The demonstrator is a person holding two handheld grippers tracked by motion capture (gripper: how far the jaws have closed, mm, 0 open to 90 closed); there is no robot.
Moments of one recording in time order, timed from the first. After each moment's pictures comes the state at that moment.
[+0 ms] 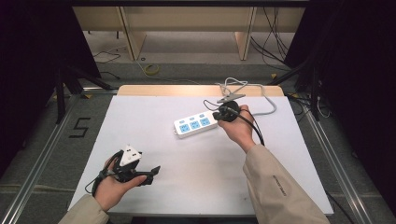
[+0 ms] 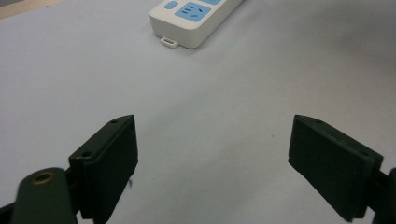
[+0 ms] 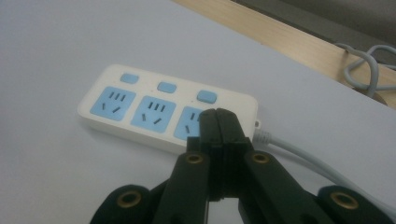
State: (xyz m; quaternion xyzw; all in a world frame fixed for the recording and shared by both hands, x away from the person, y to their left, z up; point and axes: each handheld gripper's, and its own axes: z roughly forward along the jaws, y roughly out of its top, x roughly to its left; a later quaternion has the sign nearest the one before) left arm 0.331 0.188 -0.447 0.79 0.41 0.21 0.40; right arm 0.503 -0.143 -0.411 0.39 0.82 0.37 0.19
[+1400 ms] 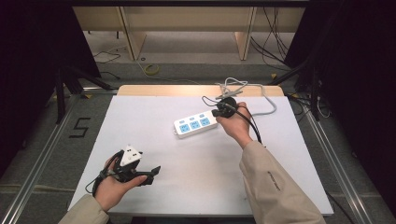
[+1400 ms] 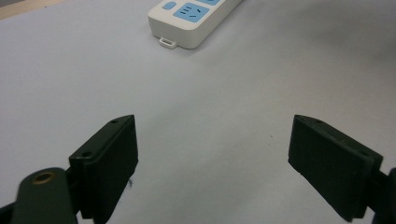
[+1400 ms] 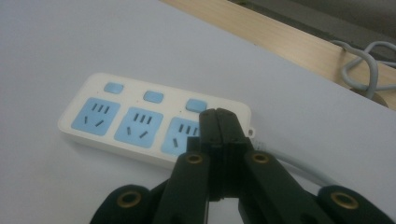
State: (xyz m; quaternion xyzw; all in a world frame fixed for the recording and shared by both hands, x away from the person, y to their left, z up) left arm 0.331 0.187 -0.447 0.80 0.41 0.21 0.40; right arm 0.521 -0.138 -0.414 0.41 0.82 0.36 0.19
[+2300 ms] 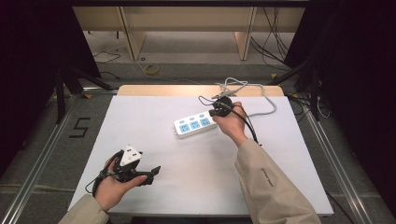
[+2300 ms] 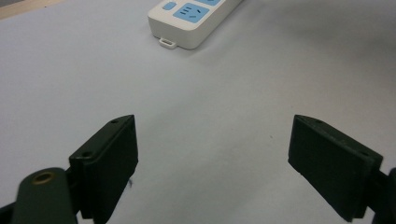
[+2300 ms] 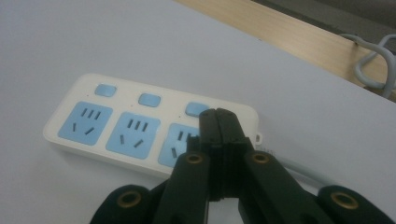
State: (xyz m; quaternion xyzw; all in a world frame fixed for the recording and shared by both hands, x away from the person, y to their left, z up) left arm 0.331 0.187 -0.447 0.80 0.41 0.21 0.40; right arm 0.534 -0.127 -0.425 0.42 0.82 0.35 0.18
